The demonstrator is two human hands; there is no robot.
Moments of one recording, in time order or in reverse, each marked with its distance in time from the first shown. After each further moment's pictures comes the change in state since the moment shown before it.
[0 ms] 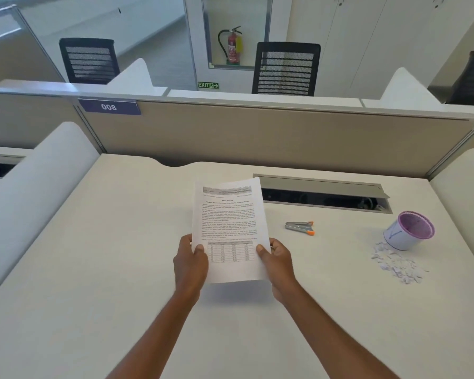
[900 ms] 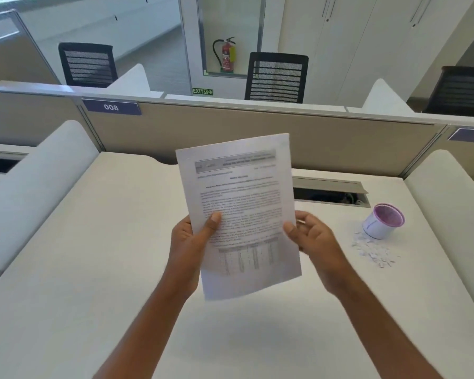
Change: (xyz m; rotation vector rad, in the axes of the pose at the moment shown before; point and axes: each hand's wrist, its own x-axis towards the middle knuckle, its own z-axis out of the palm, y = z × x) left_hand -0.108 0.076 -0.055 -0.566 -0.388 0.200; right_hand -0.114 -0.098 -0.094 -0.083 -0.263 -0.303
